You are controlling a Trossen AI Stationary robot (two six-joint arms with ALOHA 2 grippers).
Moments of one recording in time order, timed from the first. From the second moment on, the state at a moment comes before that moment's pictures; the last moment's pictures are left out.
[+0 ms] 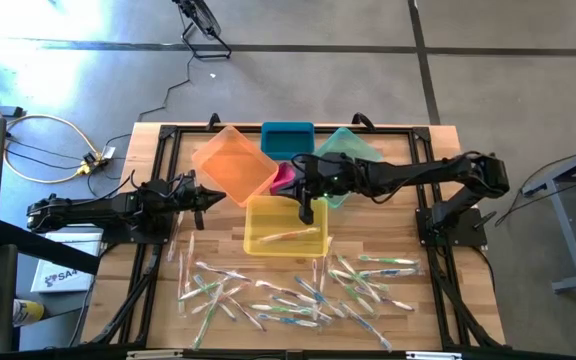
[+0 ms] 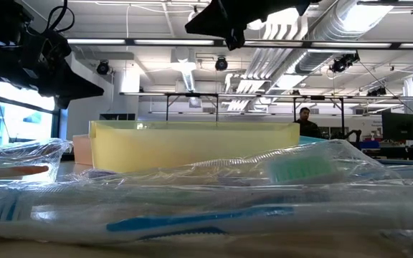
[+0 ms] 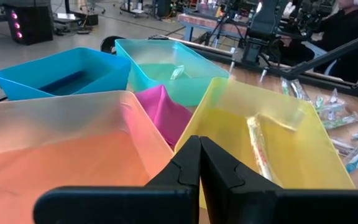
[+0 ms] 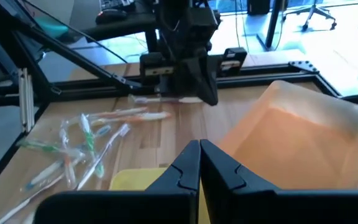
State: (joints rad) left arm 0.13 0.18 0.02 0.01 -0.14 -0.19; right arm -0.07 1.58 1.17 0.08 -0.08 0.07
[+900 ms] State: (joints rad) left arm 0.13 0.18 0.02 0.01 -0.15 -0.21; right arm -0.07 1.60 1.17 0.06 0.00 0.05
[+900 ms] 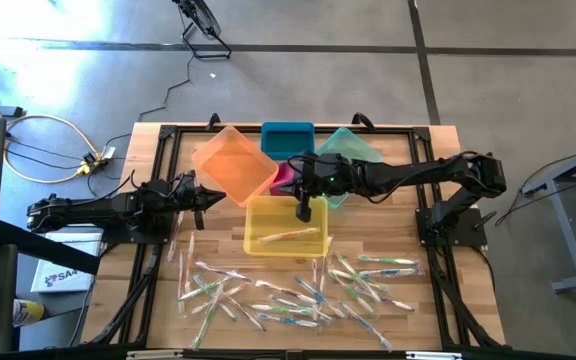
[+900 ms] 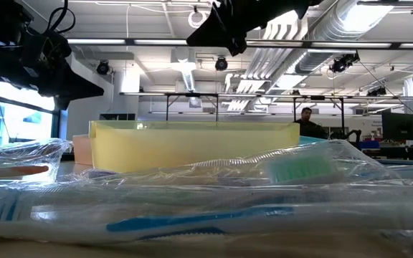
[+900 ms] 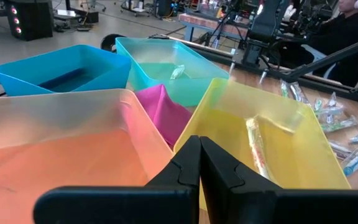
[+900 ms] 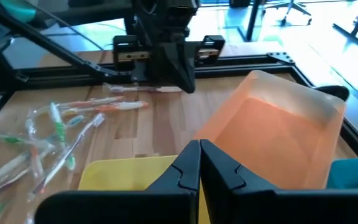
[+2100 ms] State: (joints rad) left arm 0.13 0.18 0.02 0.01 -0.14 -0.19; right arm -0.07 1.60 1.17 0.06 0.00 0.15
